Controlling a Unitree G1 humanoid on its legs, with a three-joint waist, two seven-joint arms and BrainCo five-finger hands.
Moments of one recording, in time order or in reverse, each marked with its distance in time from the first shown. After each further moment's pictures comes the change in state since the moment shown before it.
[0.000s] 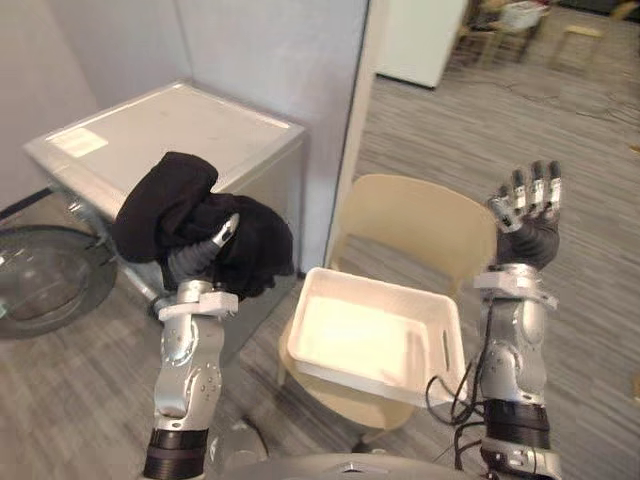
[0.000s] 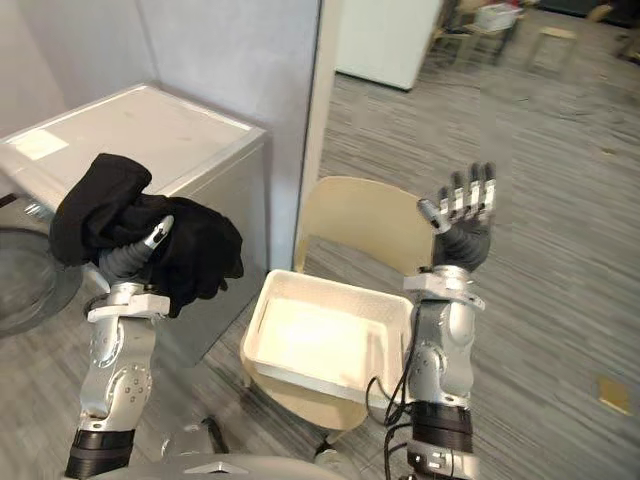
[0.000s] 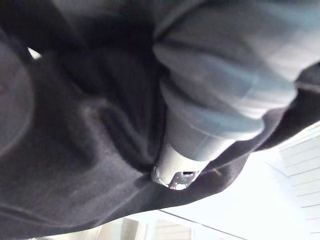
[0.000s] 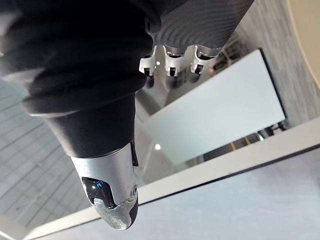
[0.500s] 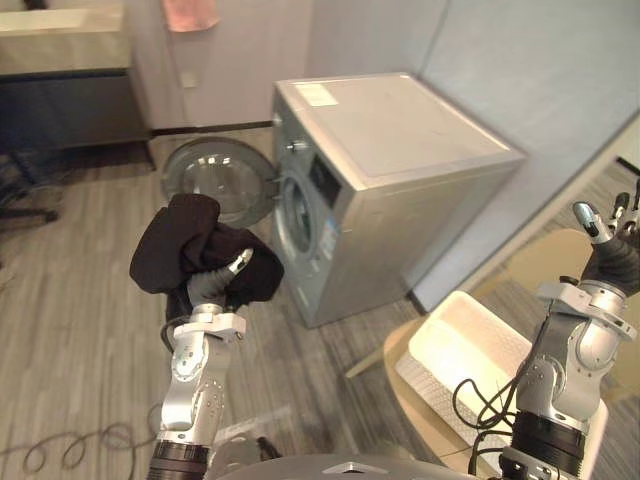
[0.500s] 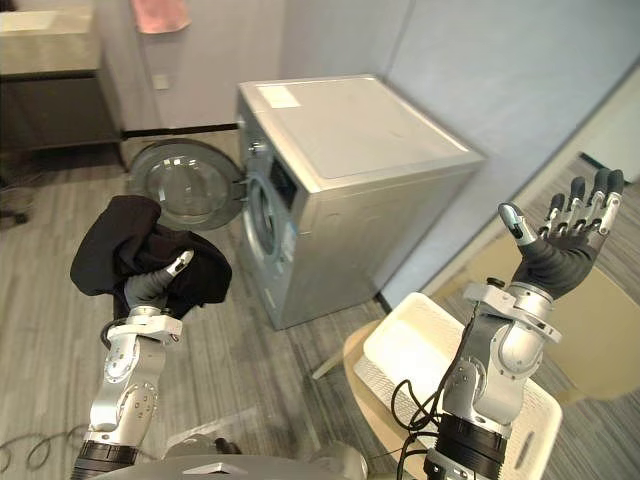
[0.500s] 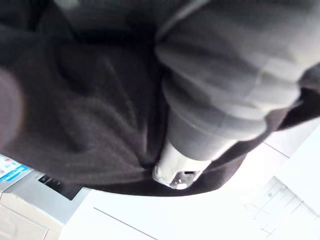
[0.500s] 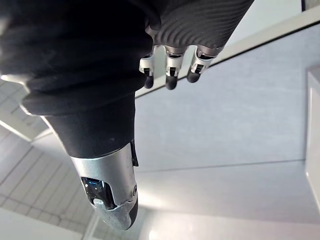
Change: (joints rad) left arm 0.033 0.020 -0.089 0.199 0.002 -0.005 -0.019; right arm 0.087 0.019 -0.258 -0.189 -0.201 -0.029 -0.053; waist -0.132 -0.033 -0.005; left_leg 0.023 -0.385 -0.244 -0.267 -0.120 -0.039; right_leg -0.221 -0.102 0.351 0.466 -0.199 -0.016
